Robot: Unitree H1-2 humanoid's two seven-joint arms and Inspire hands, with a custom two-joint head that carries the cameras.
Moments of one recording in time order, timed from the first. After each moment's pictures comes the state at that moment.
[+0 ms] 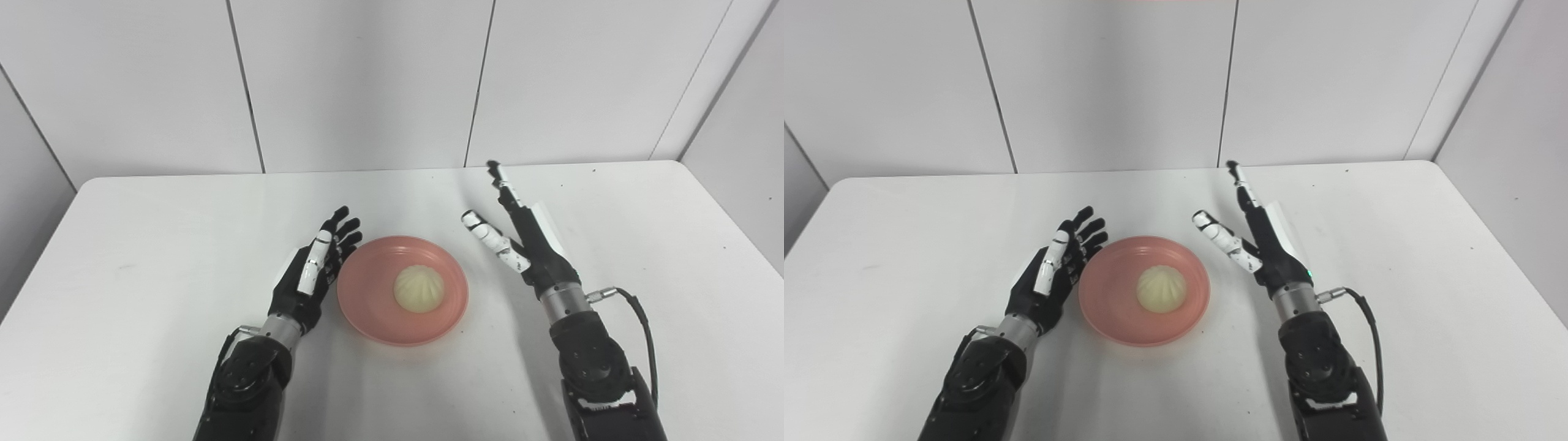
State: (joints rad) left arm -0.36 -0.04 -0.07 0.32 -0.12 0.05 -0.19; right arm -0.27 -0.13 -0.04 -0.11 -0.31 0.08 0.06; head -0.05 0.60
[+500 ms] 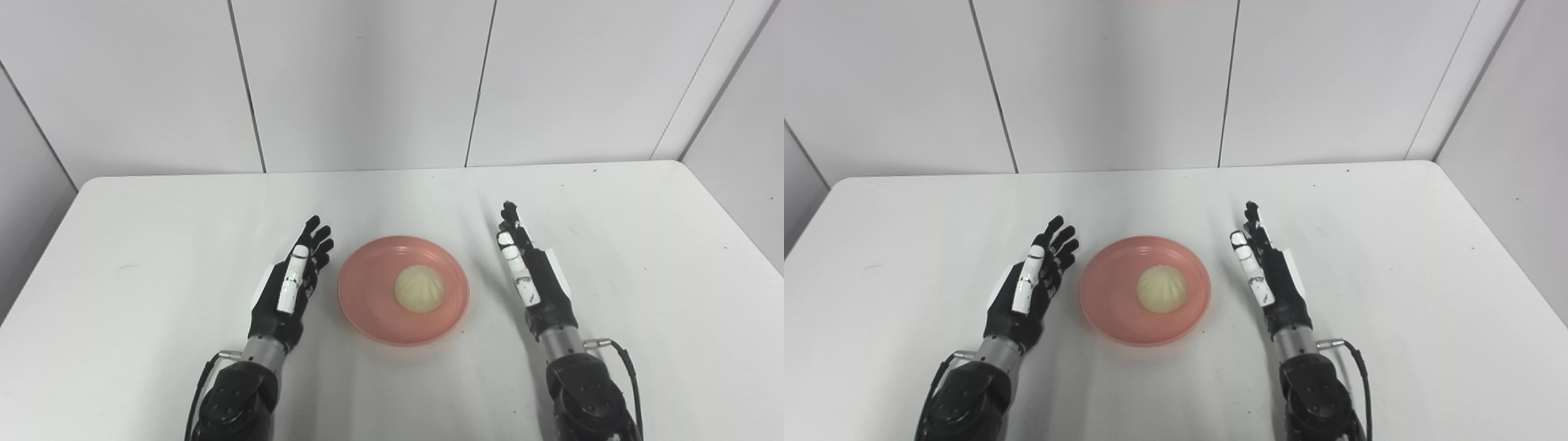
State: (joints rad) left arm -0.26 -0.04 -0.06 0.19 -0.09 0.05 -0.14; right arm -0.18 -0.08 -0.06 -0.02 -0.07 0.04 0.05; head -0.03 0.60
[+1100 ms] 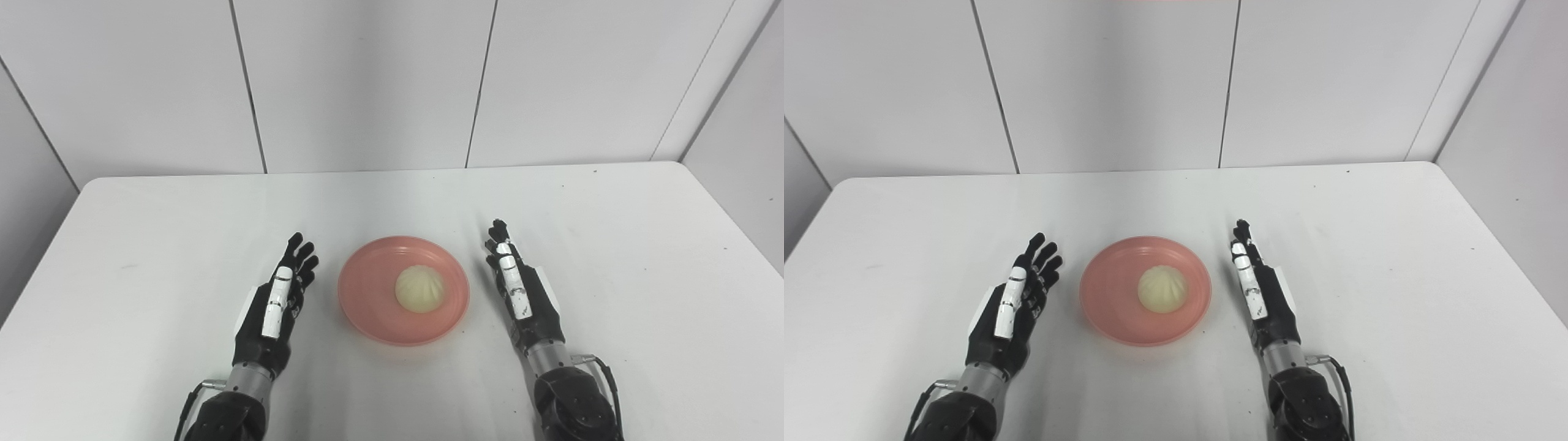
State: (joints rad) left arm -0.16 -0.05 -0.05 0.07 -0.09 0.09 -0.14; right arm -0.18 -0.07 -0.04 0.08 0.05 -0.01 0.07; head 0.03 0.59
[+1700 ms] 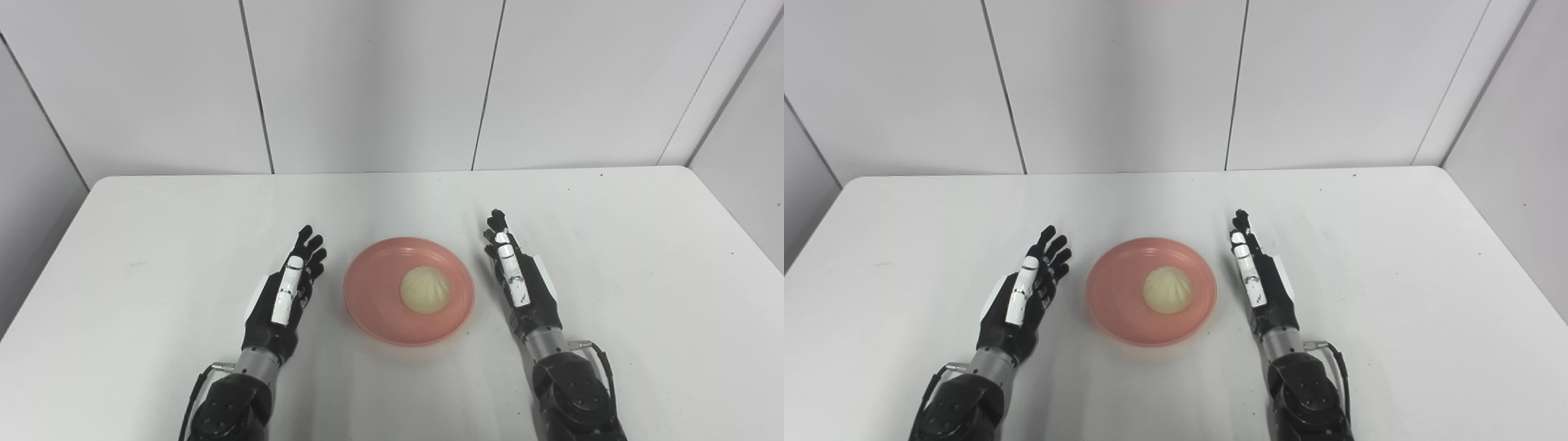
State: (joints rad) left arm -0.22 -0.04 -0.06 0.16 -0.09 0.08 -0.15; right arm -0.24 -0.08 -0.04 0.17 0.06 -0.06 0.07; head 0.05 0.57
